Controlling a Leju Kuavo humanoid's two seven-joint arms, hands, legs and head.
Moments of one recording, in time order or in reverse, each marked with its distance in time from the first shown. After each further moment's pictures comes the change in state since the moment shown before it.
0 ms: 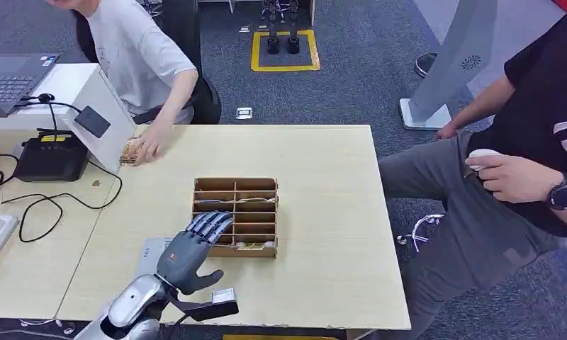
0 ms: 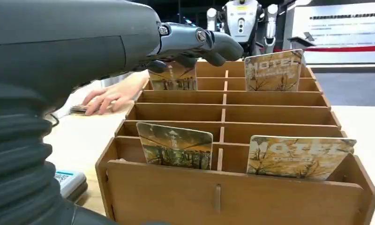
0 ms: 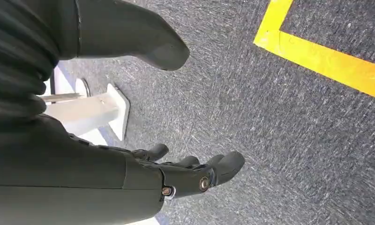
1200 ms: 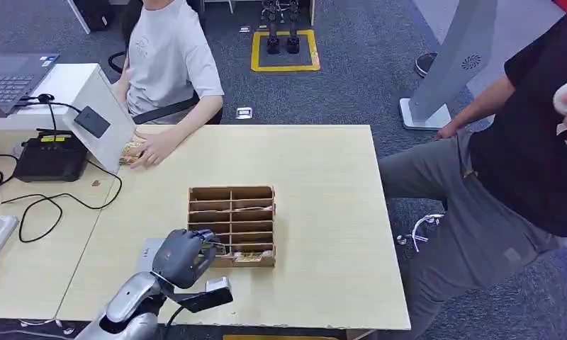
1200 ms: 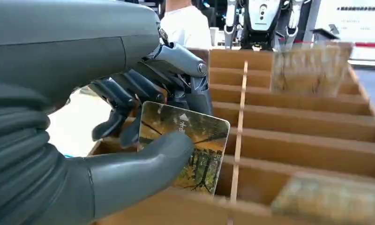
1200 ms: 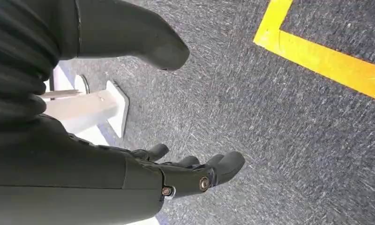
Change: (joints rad) left arm -0.006 -0.004 0.064 0.046 0.145 0.018 -0.051; right arm 0.001 0.003 0.000 0.000 0.019 0.000 0.000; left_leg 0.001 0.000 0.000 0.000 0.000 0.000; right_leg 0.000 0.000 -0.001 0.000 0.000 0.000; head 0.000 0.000
